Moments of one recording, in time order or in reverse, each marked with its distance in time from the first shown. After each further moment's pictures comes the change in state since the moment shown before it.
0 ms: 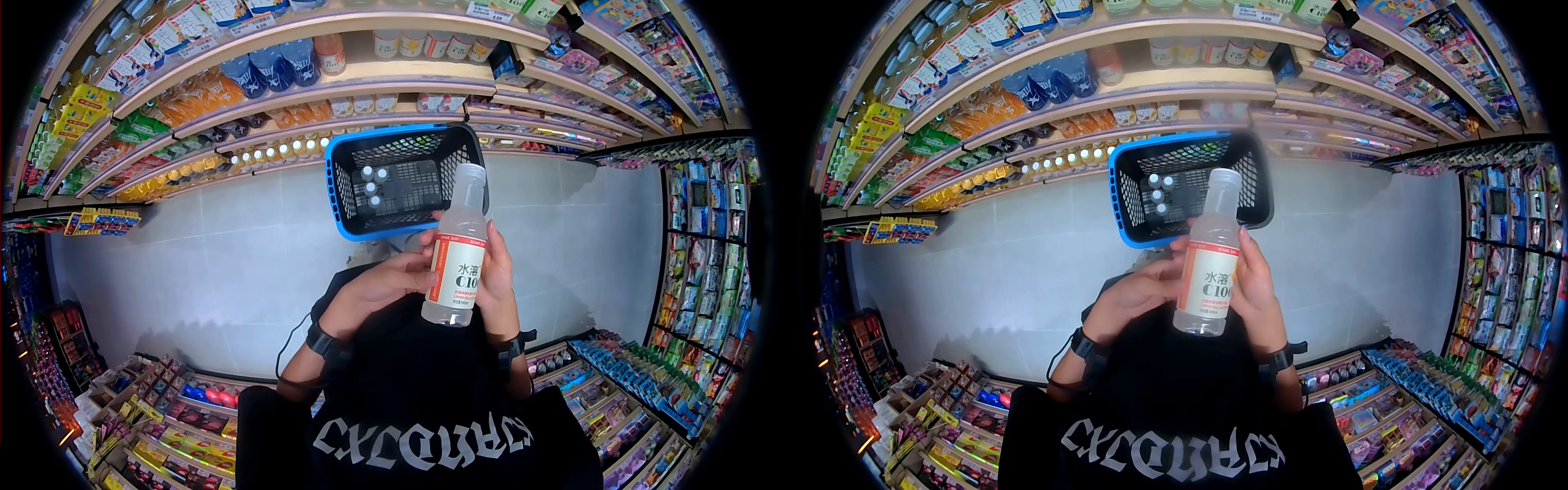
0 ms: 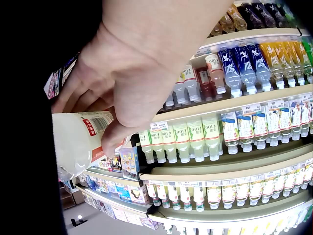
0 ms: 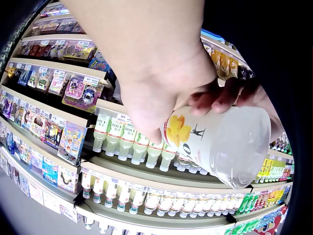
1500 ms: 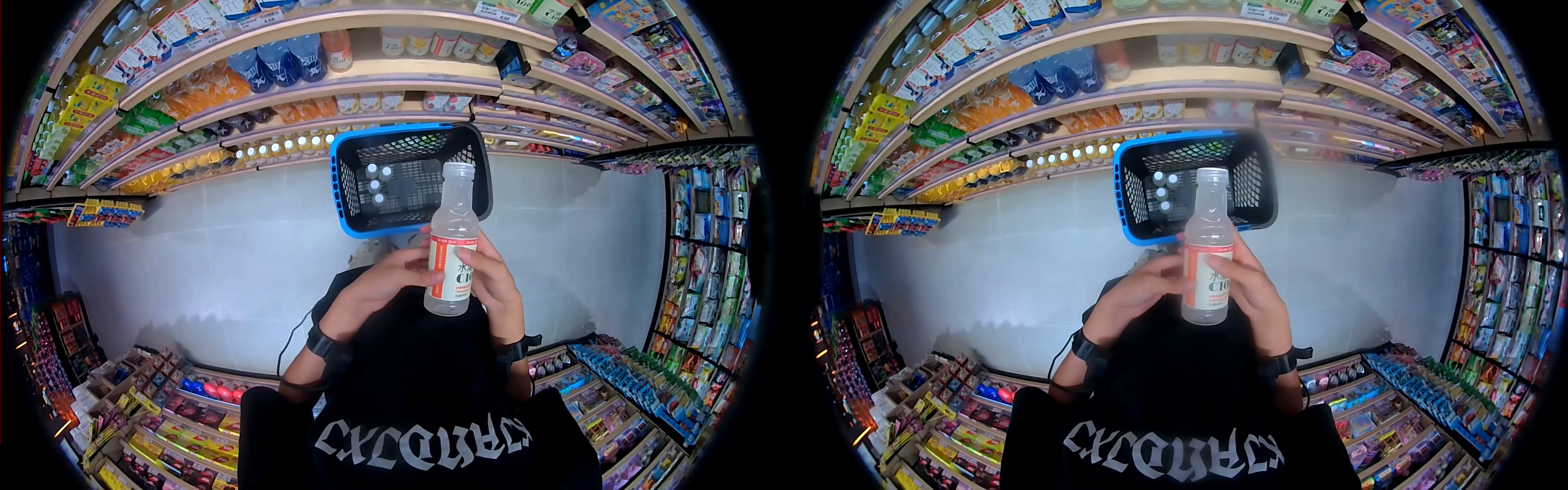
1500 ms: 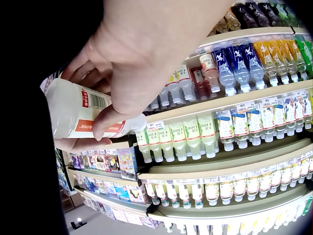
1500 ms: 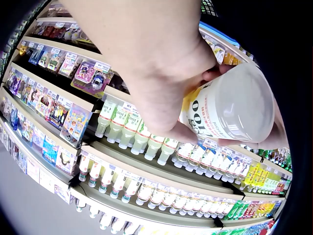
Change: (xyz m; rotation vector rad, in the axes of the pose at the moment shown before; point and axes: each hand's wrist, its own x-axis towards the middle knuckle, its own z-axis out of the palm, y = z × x) left_hand -0.002 -0.002 0.005 0.141 0.184 0.037; right_hand -0.007 -0.005 -0.004 -0.279 0.019 0.027
